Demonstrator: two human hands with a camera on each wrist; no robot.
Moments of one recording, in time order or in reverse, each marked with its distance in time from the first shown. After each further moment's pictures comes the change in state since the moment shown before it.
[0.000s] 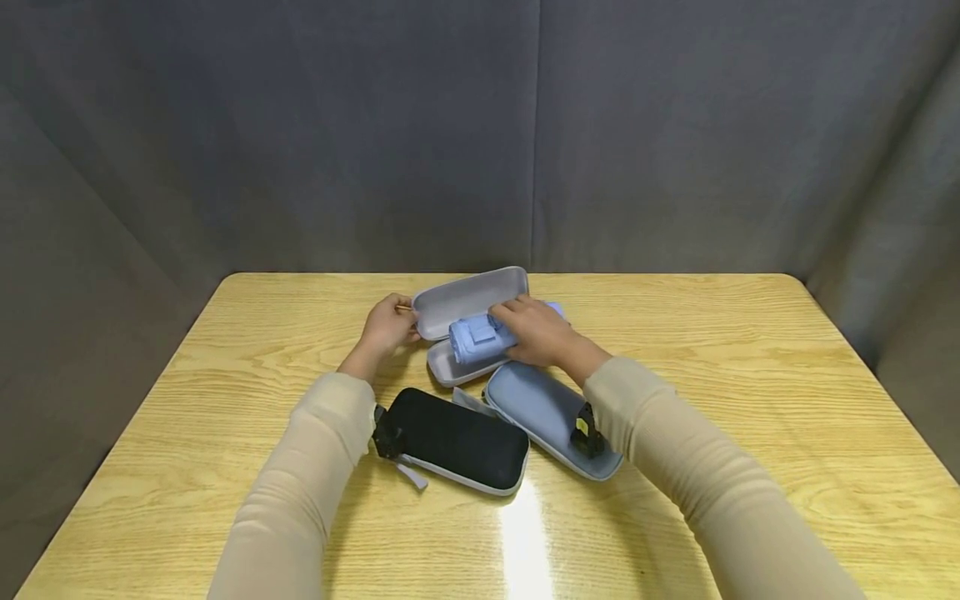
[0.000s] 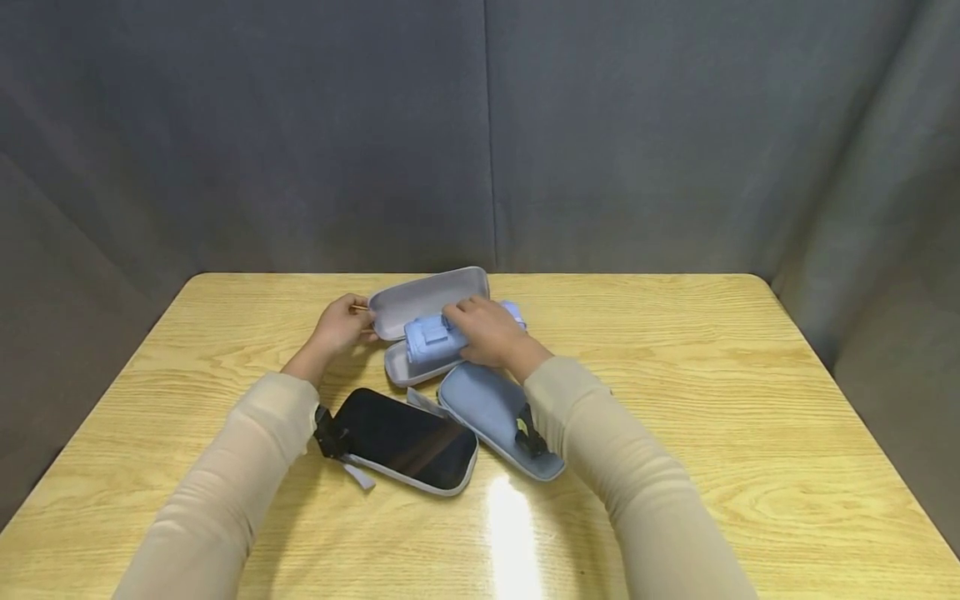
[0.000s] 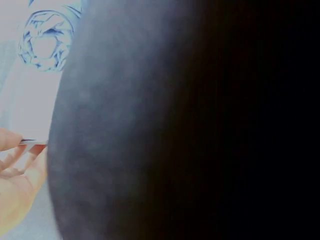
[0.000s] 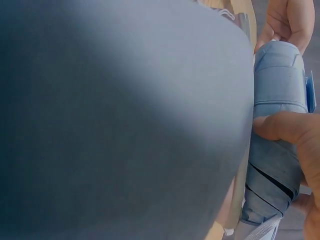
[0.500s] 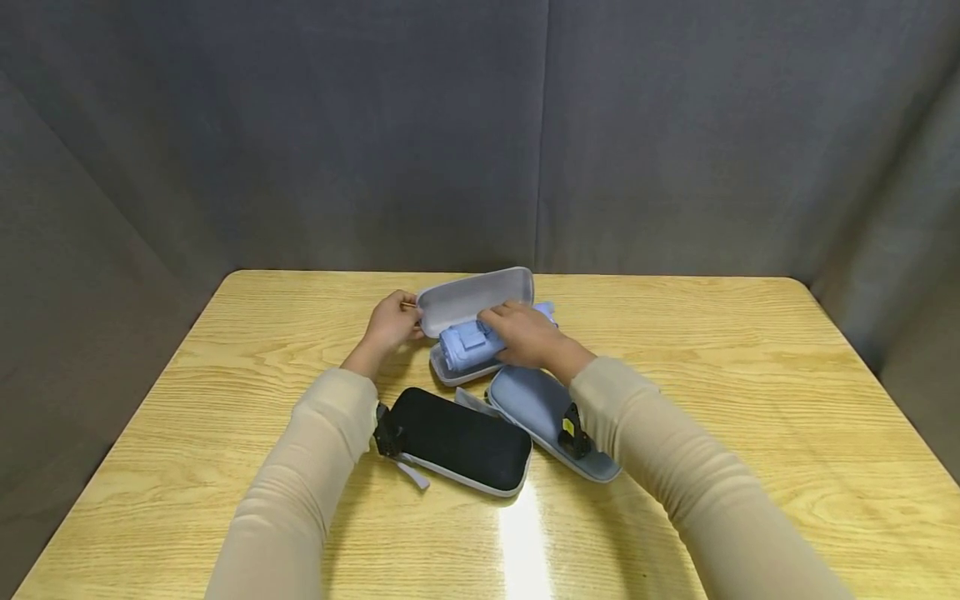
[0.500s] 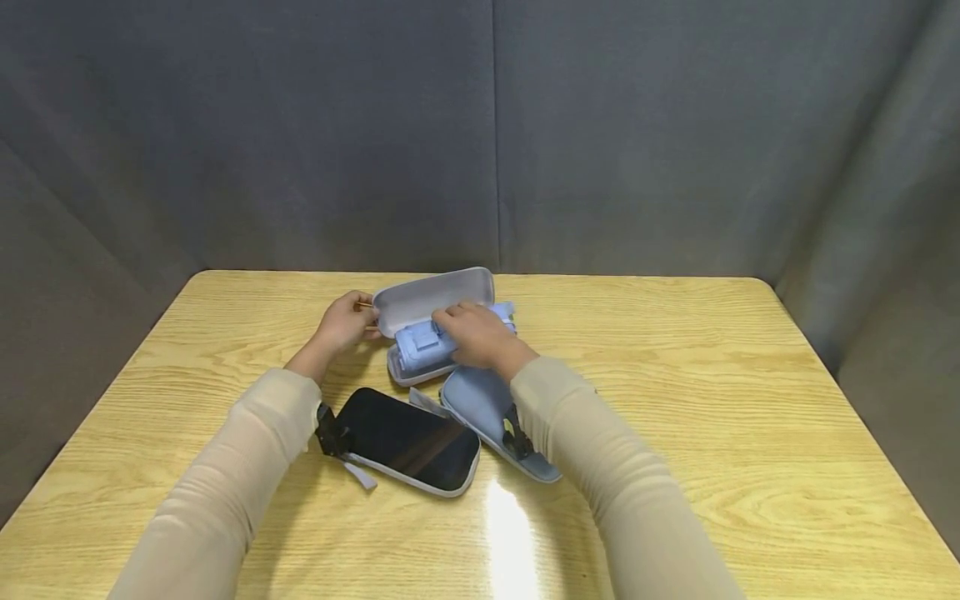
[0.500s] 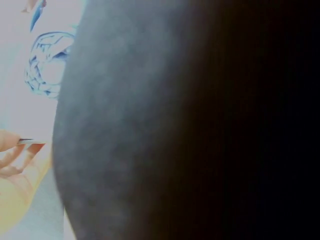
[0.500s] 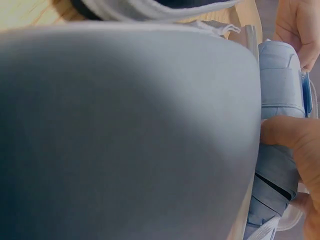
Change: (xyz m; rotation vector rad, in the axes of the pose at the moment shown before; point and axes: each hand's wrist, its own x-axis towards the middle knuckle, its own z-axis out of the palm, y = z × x) left_hand 0.001 0.000 0.004 0.020 0.002 0.051; right_hand 0.010 -0.009 0.008 0.005 -0.070 -0.004
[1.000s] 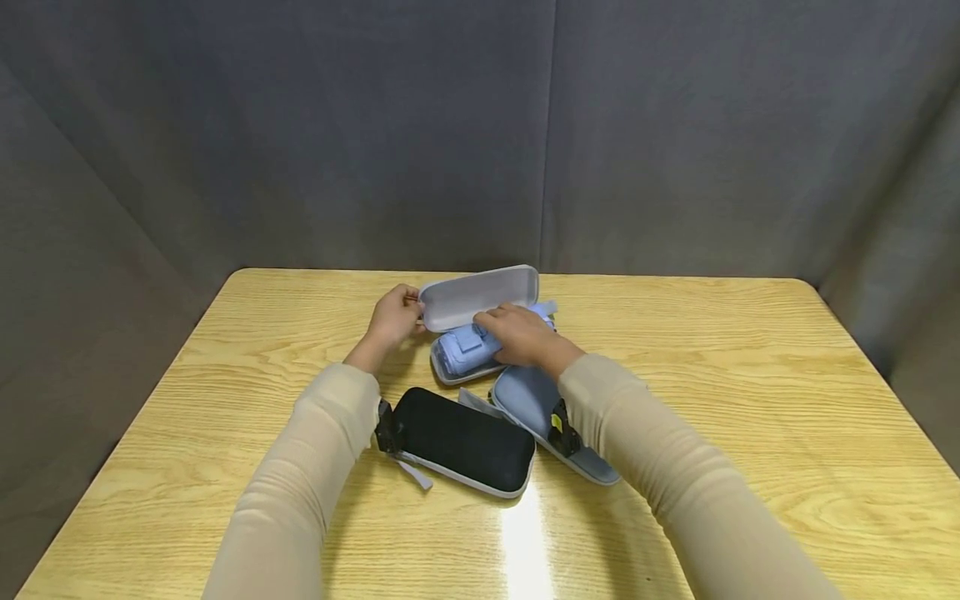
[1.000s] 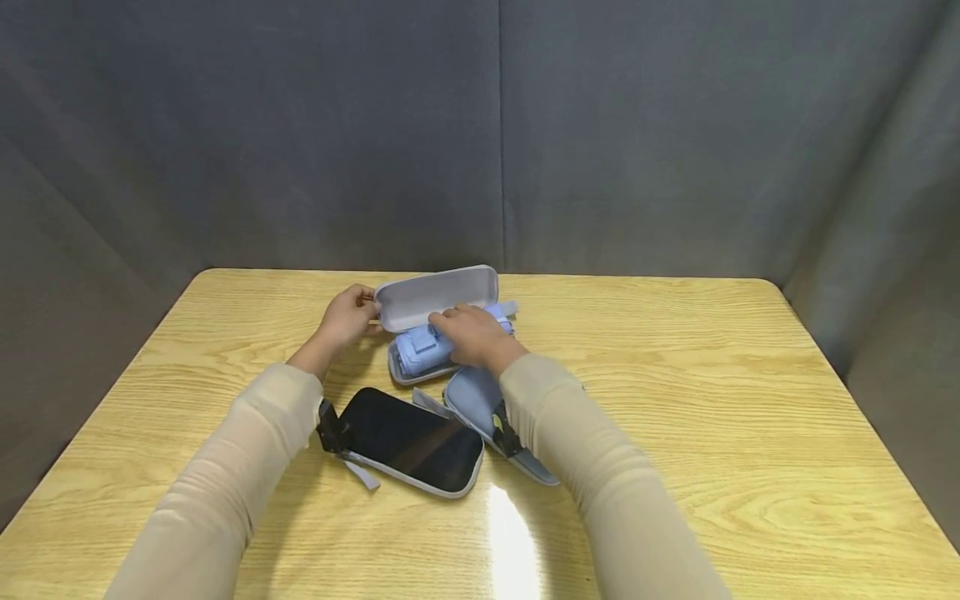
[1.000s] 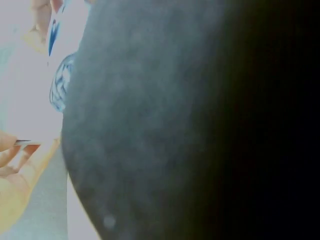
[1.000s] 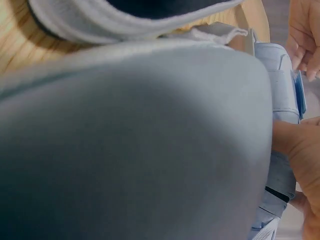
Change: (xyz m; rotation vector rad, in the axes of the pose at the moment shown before) left_hand -0.002 0.008 0.003 0.004 0.011 0.027; right_hand 0.008 -0.003 0.004 -0.013 -0.055 -0.010
